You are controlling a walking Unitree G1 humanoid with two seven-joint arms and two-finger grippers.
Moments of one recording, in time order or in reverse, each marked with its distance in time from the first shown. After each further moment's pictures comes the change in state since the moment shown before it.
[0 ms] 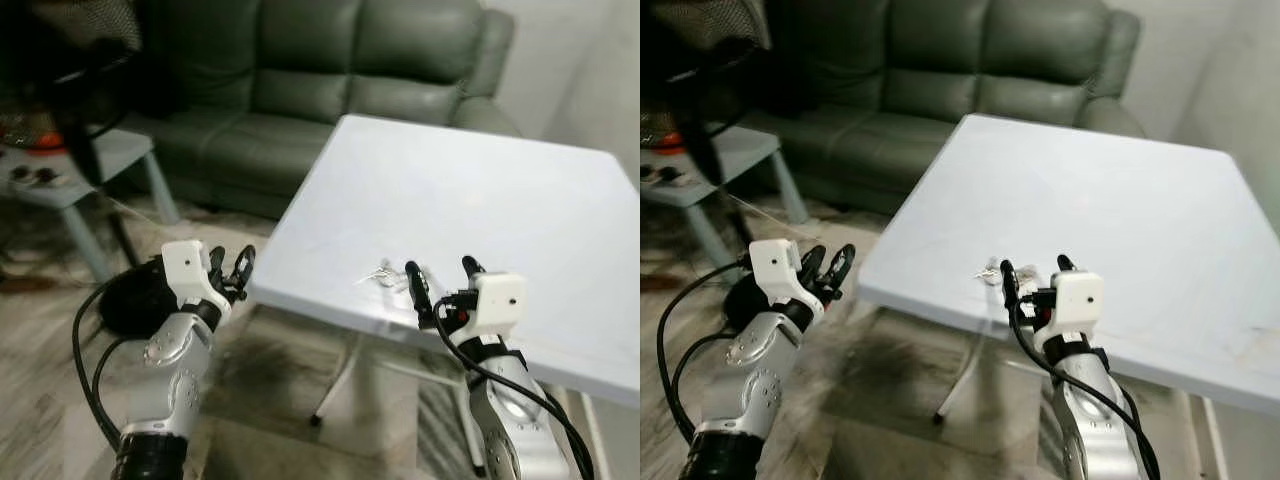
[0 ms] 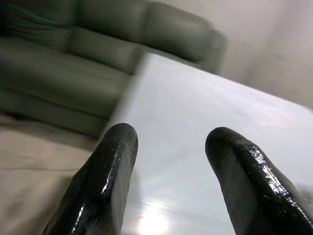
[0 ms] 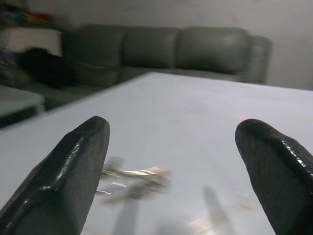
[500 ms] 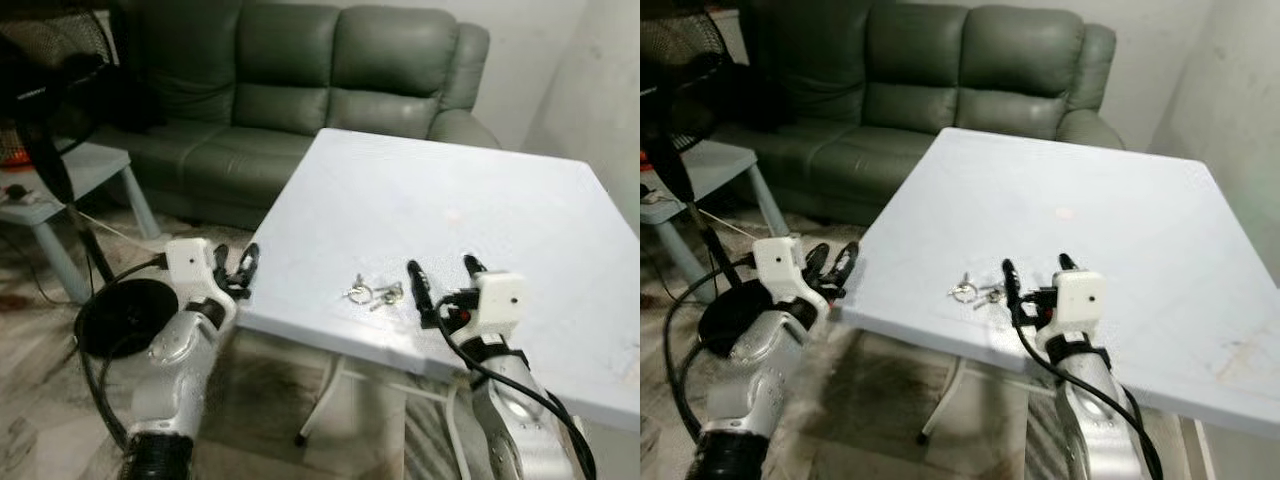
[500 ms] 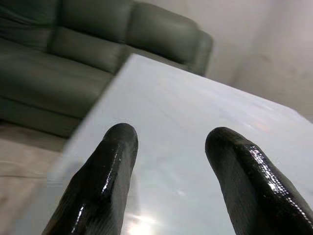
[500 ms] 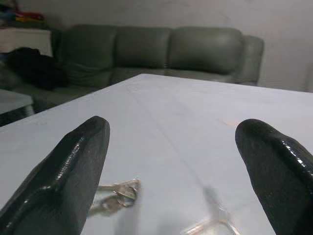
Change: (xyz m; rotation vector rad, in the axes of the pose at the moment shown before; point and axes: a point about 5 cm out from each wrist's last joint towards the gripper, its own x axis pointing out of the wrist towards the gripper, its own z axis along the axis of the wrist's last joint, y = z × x) left arm -0.001 -0.003 -0.001 0.006 -0.004 -0.008; right arm 0.002 0.002 0.001 0.014 0.002 0.003
